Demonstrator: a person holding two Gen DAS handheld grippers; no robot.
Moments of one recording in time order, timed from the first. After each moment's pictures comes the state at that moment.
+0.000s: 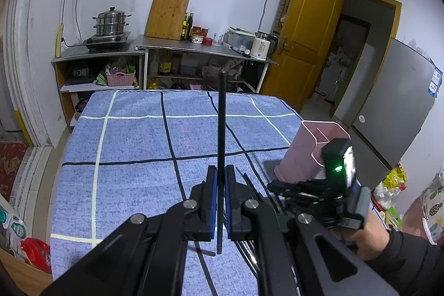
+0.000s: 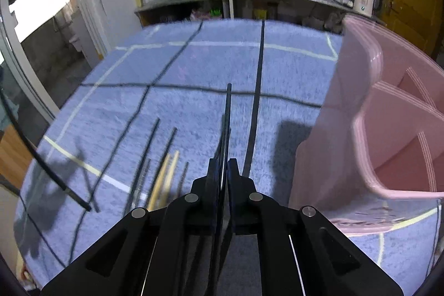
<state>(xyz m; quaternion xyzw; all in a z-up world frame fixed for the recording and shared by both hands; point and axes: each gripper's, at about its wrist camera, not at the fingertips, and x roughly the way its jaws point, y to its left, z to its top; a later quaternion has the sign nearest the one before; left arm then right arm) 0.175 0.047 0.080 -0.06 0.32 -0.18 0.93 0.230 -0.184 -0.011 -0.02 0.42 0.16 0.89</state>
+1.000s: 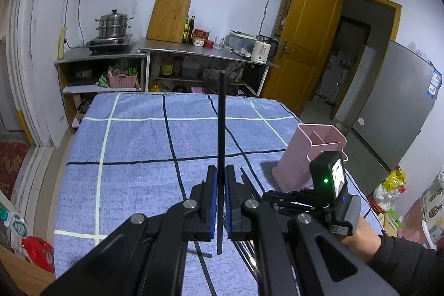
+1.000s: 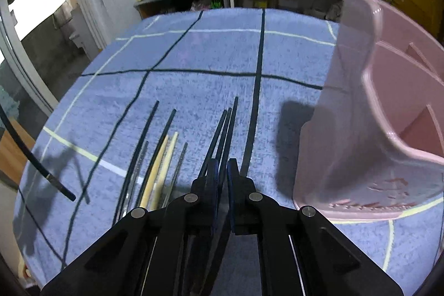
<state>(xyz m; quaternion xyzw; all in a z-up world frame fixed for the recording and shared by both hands) 0.164 0.053 0.088 -0.07 0.32 -0.18 0.93 0.236 -0.180 -0.050 -0.03 0.46 0.15 0.87</state>
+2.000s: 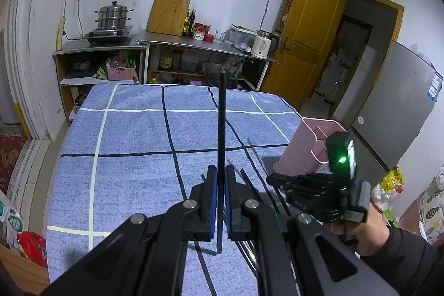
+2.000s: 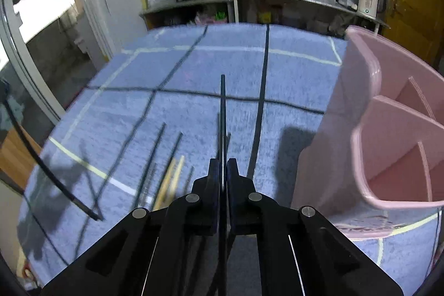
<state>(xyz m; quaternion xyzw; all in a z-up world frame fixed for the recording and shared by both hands) 0.172 0.053 0.078 -0.08 0.33 -0.18 0.92 0.236 -0.182 -0.010 -0.01 0.42 0.17 0.89</state>
